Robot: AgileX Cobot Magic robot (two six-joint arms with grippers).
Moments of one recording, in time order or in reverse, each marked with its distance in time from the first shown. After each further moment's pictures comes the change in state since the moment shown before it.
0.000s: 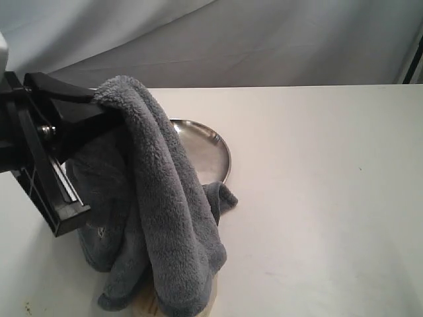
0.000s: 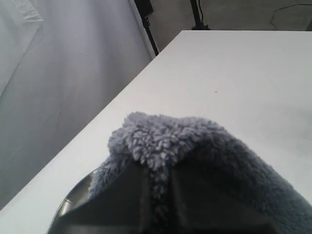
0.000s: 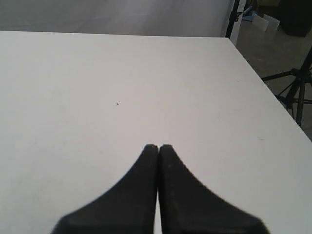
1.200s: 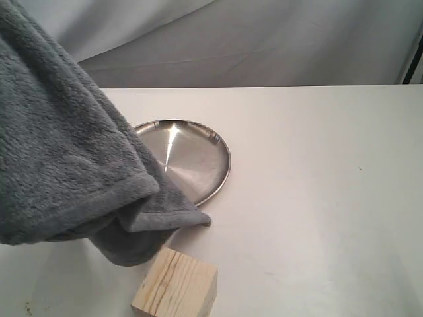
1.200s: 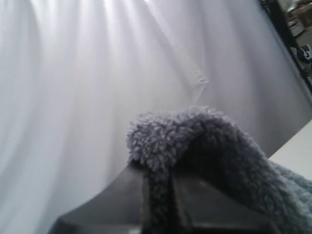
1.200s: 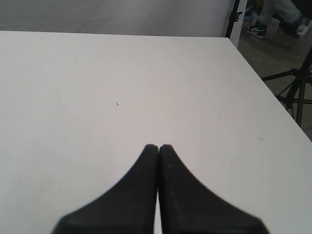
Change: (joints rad) left arm 0.302 -0.304 0.000 0.377 -0.132 -0.180; right arm 0.000 0.000 0.000 0.000 0.000 0.000
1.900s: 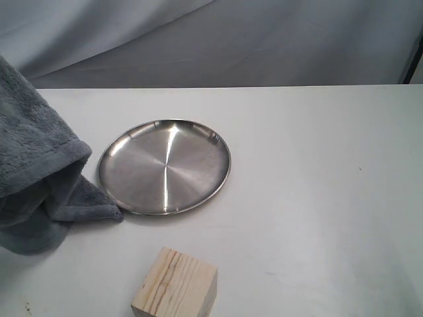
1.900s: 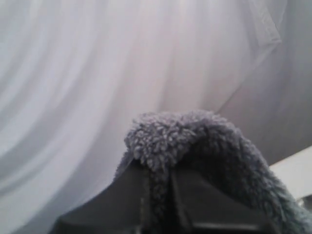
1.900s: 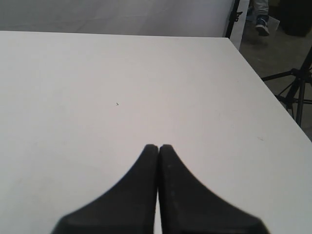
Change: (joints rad) left arm 0.260 0.063 0.000 -0.003 -0.016 -0.086; right arm 0.000 0.000 0.000 0.000 0.000 0.000
